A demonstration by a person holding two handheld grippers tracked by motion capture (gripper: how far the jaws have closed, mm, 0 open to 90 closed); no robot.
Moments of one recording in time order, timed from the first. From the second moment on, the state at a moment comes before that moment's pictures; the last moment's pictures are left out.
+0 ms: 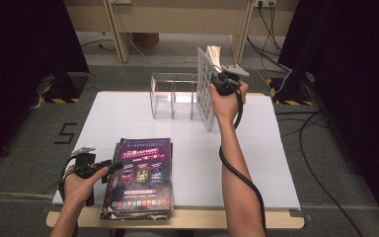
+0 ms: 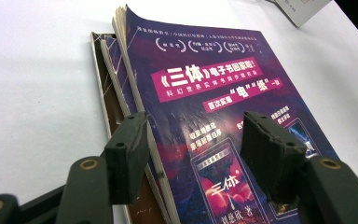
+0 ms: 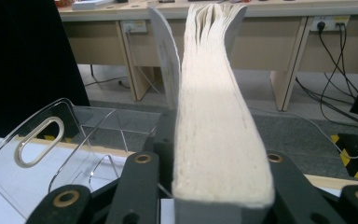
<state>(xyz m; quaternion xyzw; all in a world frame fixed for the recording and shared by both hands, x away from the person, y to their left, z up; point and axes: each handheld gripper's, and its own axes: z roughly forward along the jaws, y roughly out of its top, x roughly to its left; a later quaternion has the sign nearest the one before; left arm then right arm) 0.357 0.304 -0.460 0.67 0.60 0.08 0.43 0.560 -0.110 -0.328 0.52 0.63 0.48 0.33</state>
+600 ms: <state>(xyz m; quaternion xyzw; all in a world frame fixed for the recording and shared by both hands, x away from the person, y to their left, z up) 0.358 0.304 -0.459 0.67 0.60 0.08 0.43 0.568 -0.112 -0.324 0.53 0.63 0.48 0.30</state>
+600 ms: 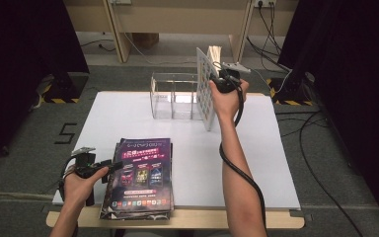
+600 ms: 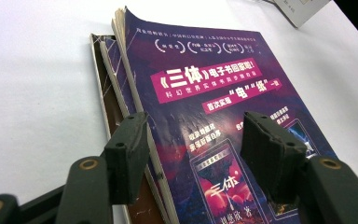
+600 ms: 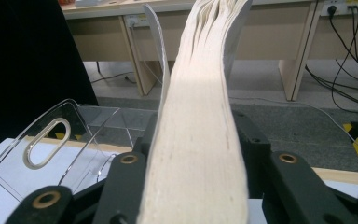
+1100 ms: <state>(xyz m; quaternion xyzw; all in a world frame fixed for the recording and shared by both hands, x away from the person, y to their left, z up) 0.358 0.305 -0.460 0.67 0.60 0.08 0.43 0.566 -0.108 -0.327 0.53 0.62 0.48 0.32</state>
